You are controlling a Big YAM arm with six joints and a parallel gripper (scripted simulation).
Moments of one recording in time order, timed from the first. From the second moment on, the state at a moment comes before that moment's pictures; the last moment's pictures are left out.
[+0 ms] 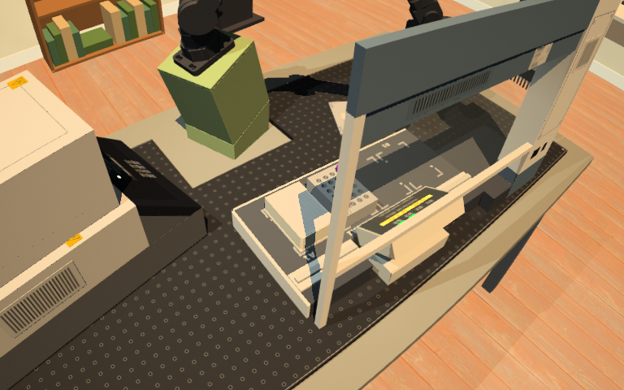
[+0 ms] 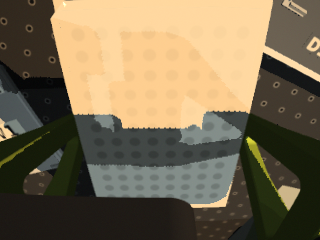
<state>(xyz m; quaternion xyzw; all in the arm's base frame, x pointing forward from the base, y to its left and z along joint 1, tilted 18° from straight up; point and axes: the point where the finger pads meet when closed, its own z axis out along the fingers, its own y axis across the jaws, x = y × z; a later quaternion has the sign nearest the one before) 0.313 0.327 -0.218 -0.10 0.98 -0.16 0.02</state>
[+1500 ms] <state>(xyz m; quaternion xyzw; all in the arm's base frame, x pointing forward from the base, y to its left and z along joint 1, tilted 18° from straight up) 0.210 0.476 -0.257 -0.24 0.96 -0.14 0.00</state>
